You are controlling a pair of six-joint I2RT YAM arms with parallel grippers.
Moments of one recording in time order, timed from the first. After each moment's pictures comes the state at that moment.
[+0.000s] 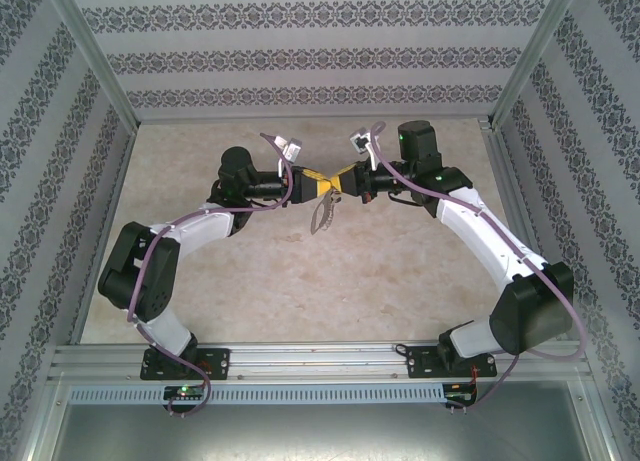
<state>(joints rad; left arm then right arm) -0.39 1.68 1.00 0.80 1.12 -0.71 0.35 1.43 1.24 -0.37 -0.91 0.07</state>
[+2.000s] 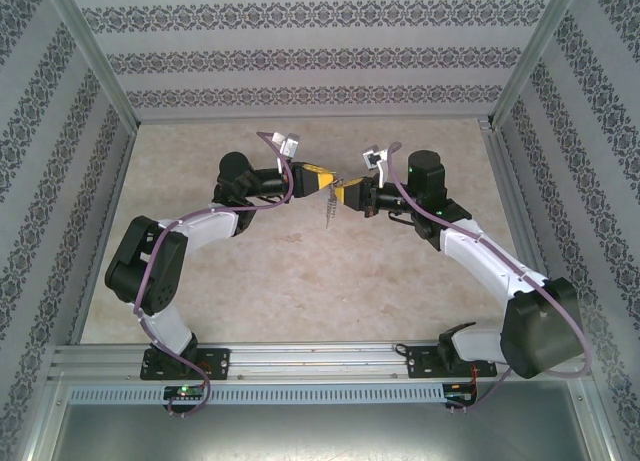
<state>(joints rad) -0.40 1.72 0.99 1.03 1.07 -0.85 0.35 1.31 0.89 0.11 -0.89 0.38</state>
